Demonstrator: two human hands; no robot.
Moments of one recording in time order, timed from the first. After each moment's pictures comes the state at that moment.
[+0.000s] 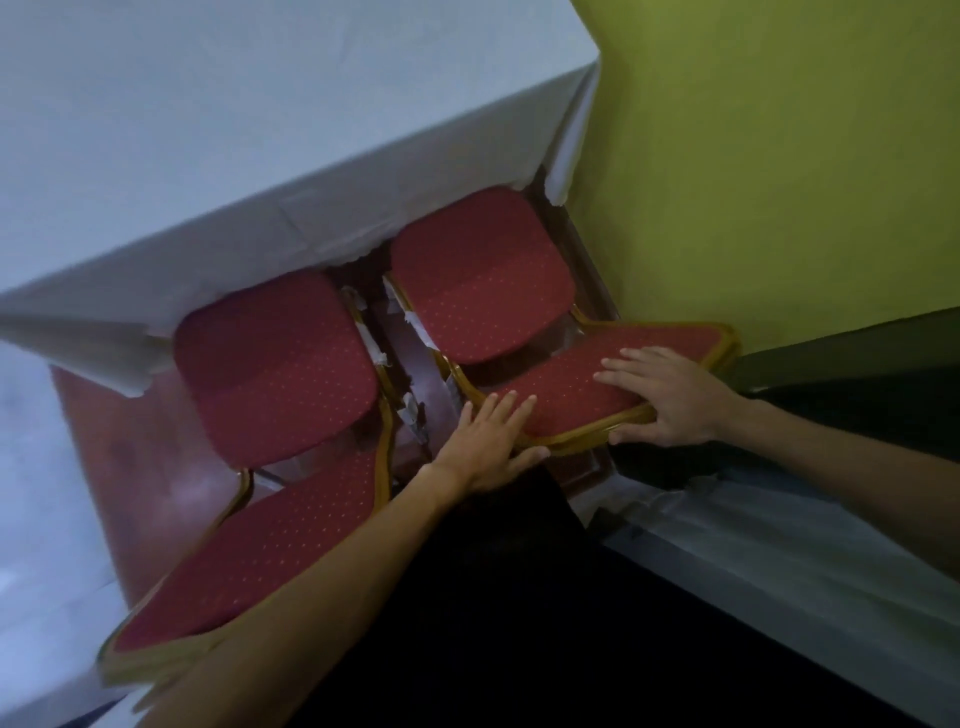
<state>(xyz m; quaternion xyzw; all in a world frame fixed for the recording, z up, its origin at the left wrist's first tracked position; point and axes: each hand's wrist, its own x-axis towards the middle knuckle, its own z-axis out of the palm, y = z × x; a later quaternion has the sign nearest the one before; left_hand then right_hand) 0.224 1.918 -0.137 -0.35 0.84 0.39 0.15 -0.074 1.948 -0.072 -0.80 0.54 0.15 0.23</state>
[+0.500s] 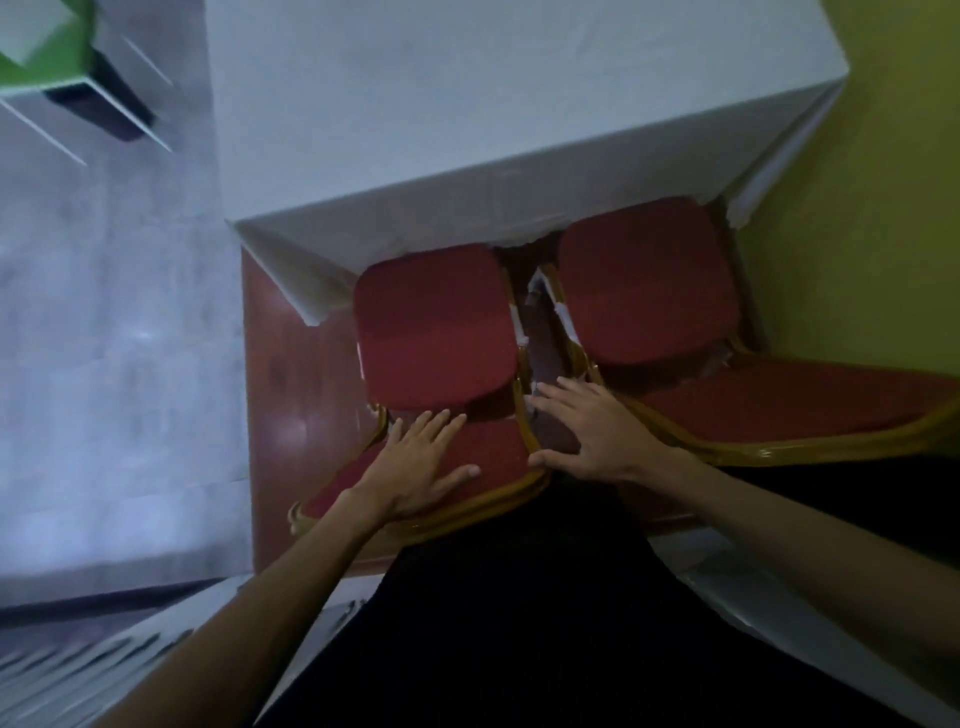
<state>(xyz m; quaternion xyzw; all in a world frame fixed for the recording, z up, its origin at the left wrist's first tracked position) 0.524 1.965 -0.112 -0.52 0.77 0.32 0.17 0.225 1.935 -0.116 -0.83 0.46 0.02 0.31</state>
